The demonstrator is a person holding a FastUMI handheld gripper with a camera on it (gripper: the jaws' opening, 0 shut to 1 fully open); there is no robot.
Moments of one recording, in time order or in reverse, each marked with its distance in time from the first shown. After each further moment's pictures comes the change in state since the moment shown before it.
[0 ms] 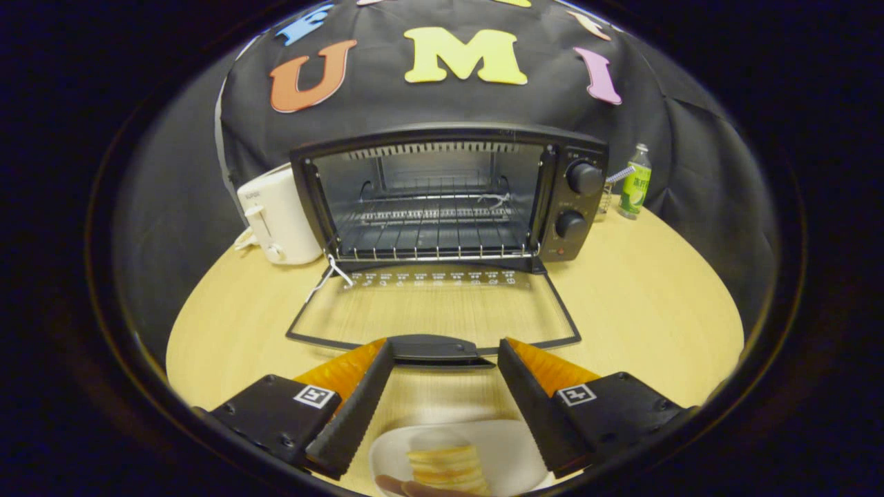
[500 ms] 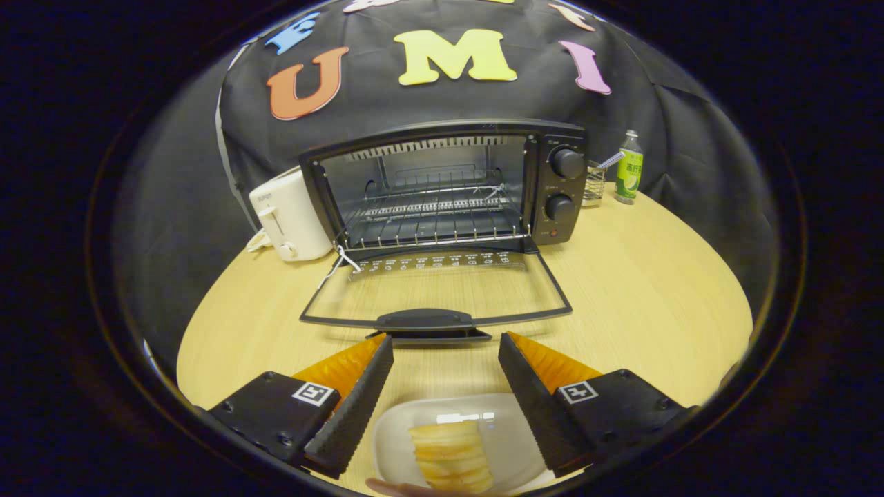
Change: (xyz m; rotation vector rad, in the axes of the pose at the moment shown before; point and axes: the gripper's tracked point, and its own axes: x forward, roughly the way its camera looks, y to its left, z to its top) arm -0.046 -0.006 -0.018 0.079 -0.060 0.064
